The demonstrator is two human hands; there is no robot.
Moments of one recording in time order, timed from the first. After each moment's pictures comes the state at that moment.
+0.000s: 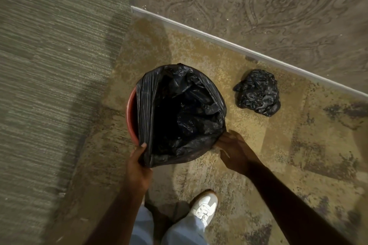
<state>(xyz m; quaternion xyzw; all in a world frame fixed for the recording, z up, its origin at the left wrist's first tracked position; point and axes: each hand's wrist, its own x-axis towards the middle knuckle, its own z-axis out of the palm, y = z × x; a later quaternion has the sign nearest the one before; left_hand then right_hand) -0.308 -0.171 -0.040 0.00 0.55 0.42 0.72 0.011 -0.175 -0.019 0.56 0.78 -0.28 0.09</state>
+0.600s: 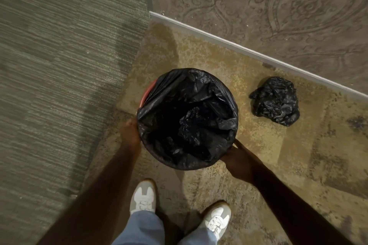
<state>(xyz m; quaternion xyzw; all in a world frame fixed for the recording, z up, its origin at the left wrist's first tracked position) -0.361 -0.066 -0.076 0.18 0.74 0.35 0.54 -0.018 -0.166 -0.057 0.41 0.88 -0.19 0.14</state>
